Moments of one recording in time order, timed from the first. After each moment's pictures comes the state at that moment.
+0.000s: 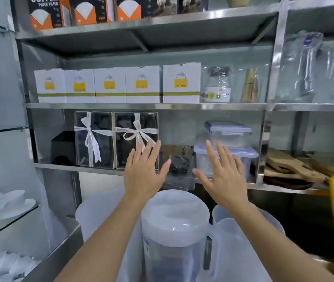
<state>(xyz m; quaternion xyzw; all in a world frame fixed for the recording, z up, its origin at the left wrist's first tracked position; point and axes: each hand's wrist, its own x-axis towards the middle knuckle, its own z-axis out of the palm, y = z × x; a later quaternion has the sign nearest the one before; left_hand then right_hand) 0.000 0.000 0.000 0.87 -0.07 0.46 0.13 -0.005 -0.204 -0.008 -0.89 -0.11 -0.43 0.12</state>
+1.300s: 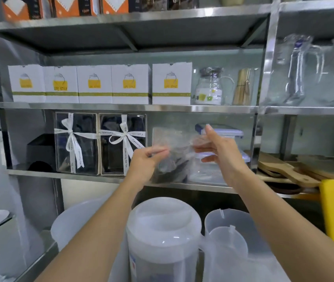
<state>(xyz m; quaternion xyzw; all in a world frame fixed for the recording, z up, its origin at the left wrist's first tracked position) 0.040 -0.020 0.034 0.71 -0.20 0.25 0.63 0.005 -0.211 0.070 -0.70 -0.15 -0.19 0.67</state>
